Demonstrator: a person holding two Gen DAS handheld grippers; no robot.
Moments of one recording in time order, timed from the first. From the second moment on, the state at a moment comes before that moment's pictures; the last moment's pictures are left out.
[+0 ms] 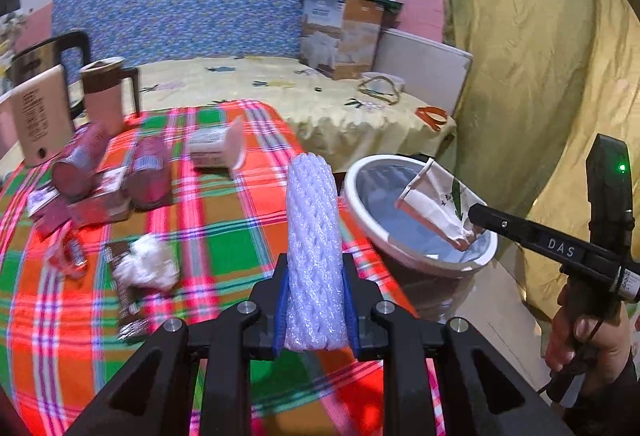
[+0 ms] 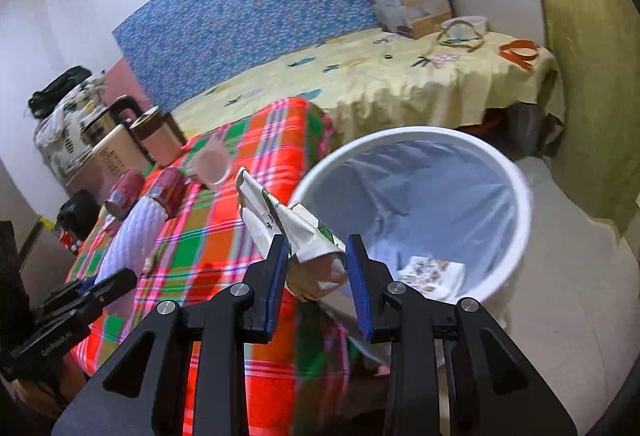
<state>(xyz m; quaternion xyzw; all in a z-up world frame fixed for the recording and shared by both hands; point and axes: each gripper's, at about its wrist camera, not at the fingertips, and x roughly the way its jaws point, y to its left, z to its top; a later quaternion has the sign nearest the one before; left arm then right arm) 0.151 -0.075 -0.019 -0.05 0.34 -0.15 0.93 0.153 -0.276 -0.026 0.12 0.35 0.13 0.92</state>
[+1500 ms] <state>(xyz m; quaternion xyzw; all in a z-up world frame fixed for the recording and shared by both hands) 0.243 -0.163 -0.040 -0.06 0.37 -0.25 0.89 0.164 -0.331 -0.040 0.12 0.36 0.04 0.92</state>
